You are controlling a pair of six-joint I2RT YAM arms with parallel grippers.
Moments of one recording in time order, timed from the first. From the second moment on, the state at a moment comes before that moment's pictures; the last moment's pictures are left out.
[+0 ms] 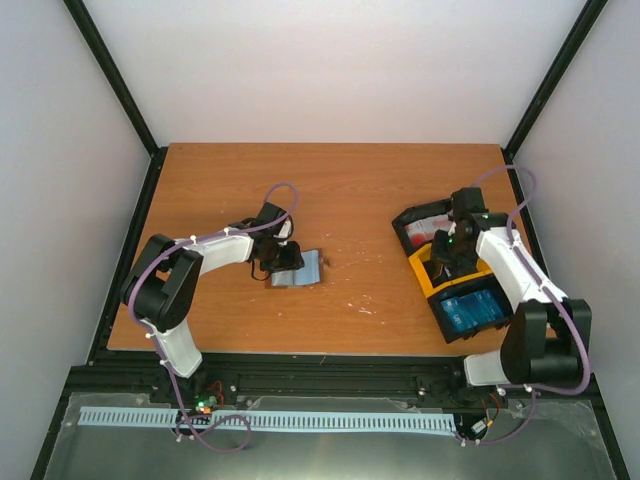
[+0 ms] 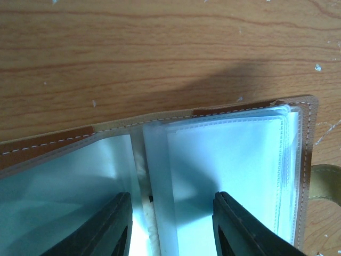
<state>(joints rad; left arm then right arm) -0.49 1.76 1.00 -0.39 0.27 -0.53 0.06 1.41 1.01 -0.88 -0.06 0.33</state>
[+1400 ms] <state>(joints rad) -0.36 1.48 0.72 -0.11 0.61 -0.57 0.56 1.74 0.97 0.02 -0.67 0.75</state>
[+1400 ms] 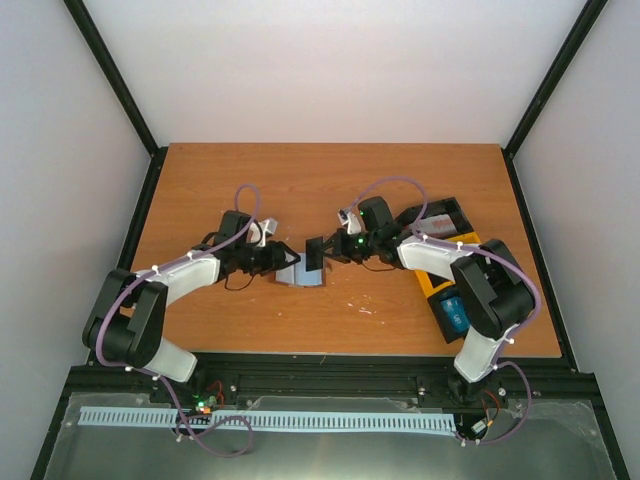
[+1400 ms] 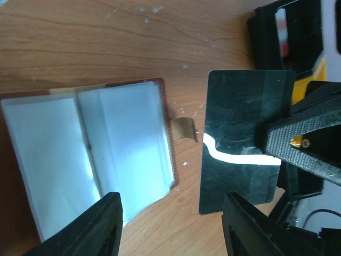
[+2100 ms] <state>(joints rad) -0.25 1.48 0.65 0.11 0.94 -0.69 0.57 1.84 0.96 0.35 -0.91 0.93</state>
